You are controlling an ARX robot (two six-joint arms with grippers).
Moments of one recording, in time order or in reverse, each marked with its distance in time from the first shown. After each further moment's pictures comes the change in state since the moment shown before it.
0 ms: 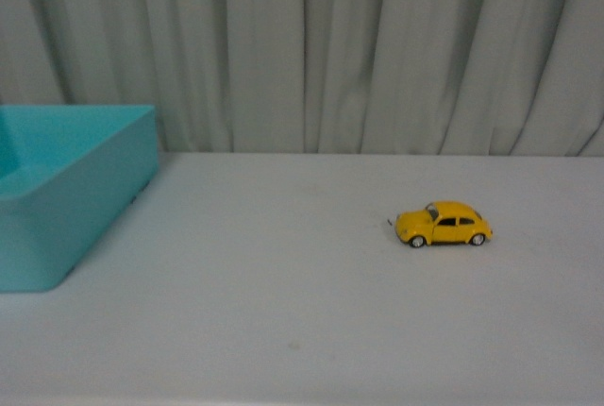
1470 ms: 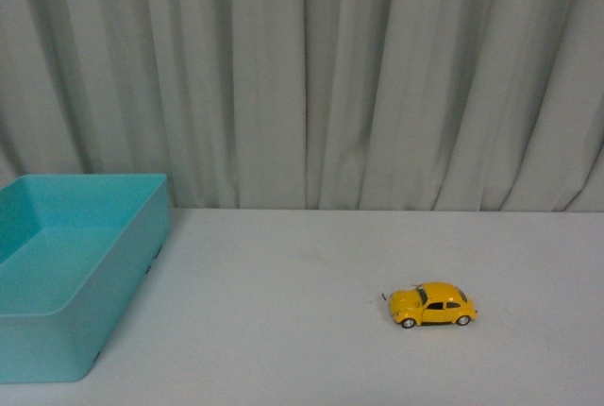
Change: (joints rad) left arm 0.000 0.000 0.000 -0.001 -0.001 0.000; right arm 0.000 0.000 0.000 0.001 0.000 0.003
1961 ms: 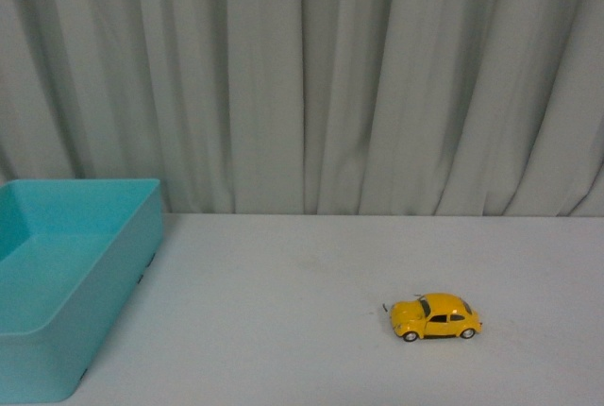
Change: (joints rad) left arm 0.000 0.000 0.000 0.000 0.000 0.000; right arm 0.000 0.000 0.000 0.000 0.000 0.000
